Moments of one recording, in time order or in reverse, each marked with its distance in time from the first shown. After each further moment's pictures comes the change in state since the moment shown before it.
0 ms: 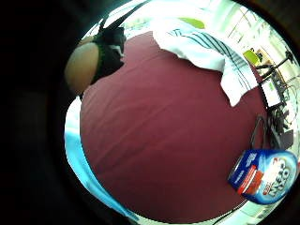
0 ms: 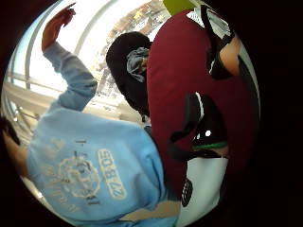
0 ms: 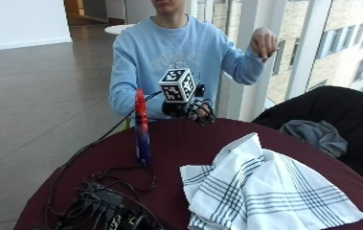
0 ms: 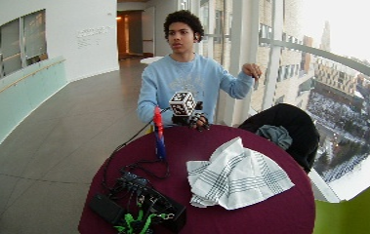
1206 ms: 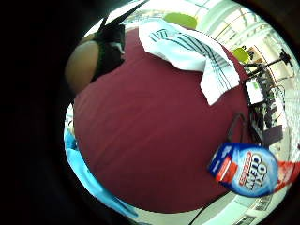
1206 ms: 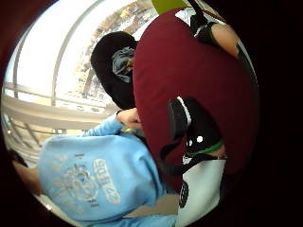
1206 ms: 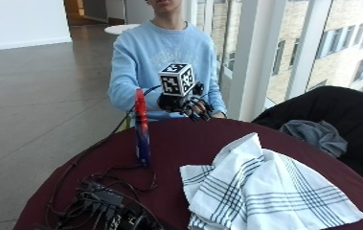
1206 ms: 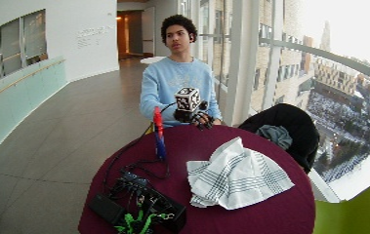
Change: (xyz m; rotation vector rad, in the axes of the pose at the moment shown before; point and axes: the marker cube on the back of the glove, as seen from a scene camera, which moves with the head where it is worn) arm 0.001 0.014 -0.018 -0.069 0.136 0.063
